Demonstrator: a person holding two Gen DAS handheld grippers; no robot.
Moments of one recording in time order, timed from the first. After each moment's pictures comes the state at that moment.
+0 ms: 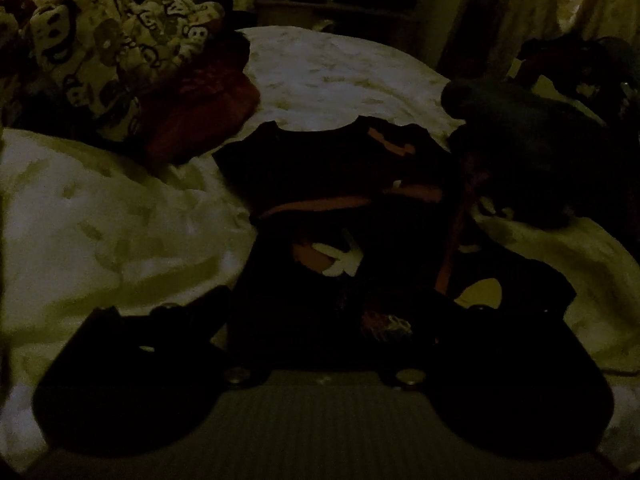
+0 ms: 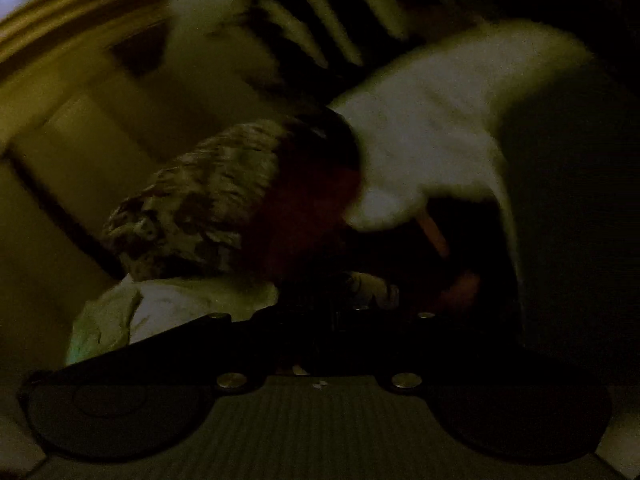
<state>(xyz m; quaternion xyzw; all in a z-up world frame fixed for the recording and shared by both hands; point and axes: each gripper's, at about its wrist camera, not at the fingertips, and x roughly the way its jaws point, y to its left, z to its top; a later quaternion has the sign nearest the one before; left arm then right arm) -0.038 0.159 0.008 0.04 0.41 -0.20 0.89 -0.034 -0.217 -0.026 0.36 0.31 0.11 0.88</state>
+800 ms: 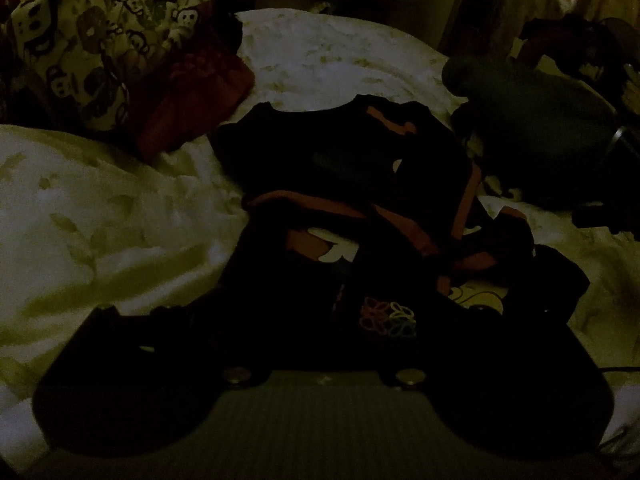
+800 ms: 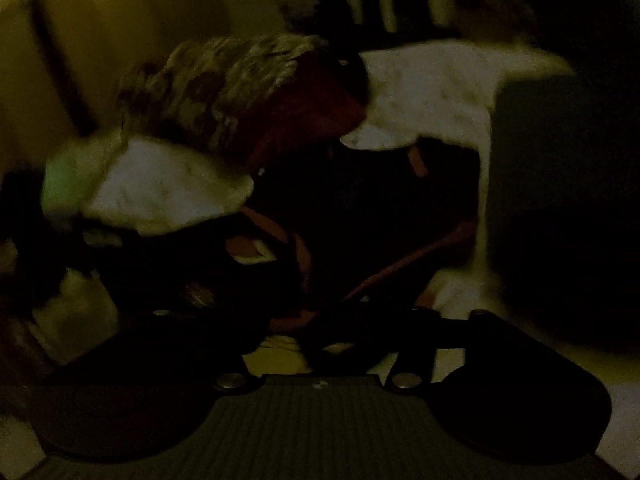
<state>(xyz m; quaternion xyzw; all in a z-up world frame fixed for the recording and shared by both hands) -0.034 0.147 -0.008 0.05 0.43 -0.20 0.88 -0.095 -0.150 -0.003 0.10 0.36 0.15 0.92</state>
